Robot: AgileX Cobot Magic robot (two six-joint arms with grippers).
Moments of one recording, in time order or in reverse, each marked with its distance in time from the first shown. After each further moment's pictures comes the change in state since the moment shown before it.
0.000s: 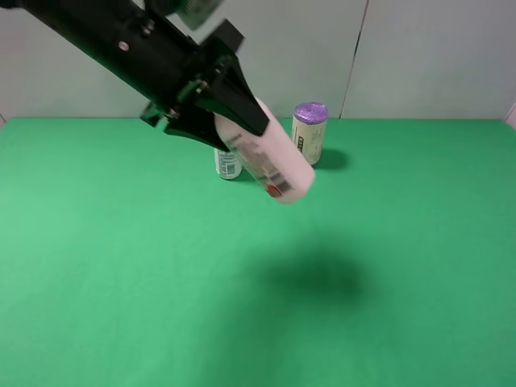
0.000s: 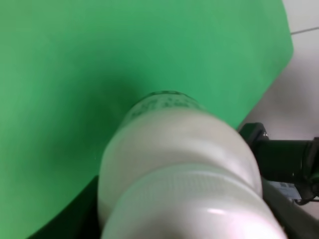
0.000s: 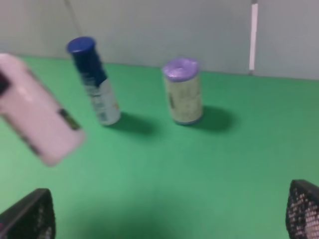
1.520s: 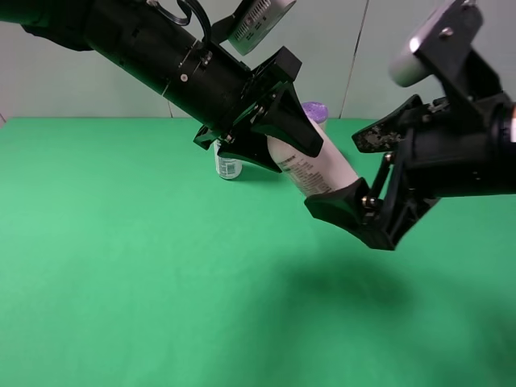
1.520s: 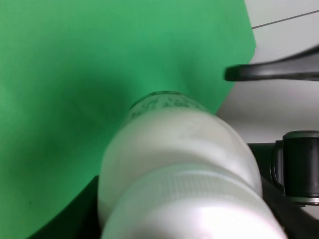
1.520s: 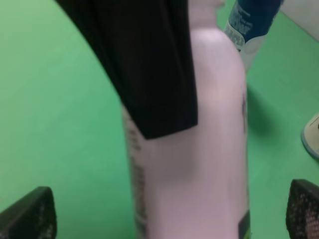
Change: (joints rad) left arm -0.097 0.079 0.000 -0.160 -0.065 0.102; right arm 0.586 0.774 -0.003 -0.108 -0.531 -0.246
